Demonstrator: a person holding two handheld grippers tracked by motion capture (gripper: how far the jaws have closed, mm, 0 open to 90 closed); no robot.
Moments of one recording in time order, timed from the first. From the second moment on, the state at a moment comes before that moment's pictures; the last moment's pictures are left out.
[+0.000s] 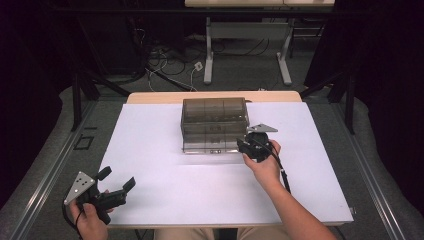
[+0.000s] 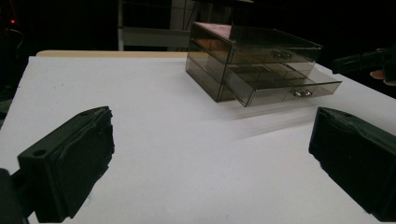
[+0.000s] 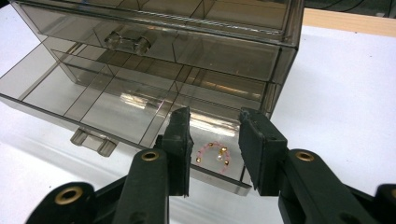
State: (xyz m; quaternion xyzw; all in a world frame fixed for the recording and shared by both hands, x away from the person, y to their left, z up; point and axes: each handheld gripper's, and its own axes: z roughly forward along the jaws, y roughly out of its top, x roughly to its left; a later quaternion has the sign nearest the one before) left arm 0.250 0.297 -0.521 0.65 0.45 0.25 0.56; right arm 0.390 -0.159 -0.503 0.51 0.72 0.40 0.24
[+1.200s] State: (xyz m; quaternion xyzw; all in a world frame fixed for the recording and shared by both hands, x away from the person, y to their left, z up) left arm 0.250 0.294 -0.521 0.65 0.45 0.25 0.56; right arm 0.323 -0.216 -0.506 0.48 0.70 0.46 0.26
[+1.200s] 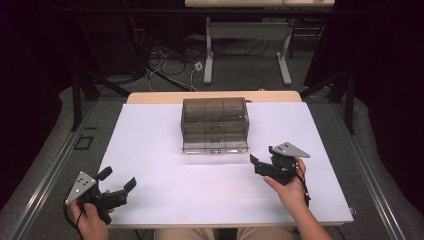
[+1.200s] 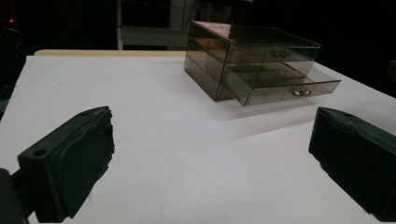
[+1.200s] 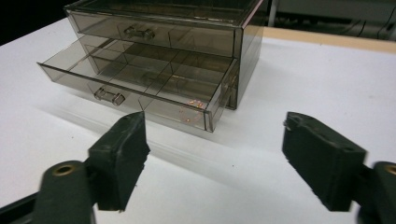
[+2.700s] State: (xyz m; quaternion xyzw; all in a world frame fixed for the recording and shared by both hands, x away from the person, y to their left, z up) left arm 0.250 0.290 -0.523 0.65 0.45 0.24 0.56; right arm 0.257 -0.294 -0.546 0.51 0.67 0.45 0.31
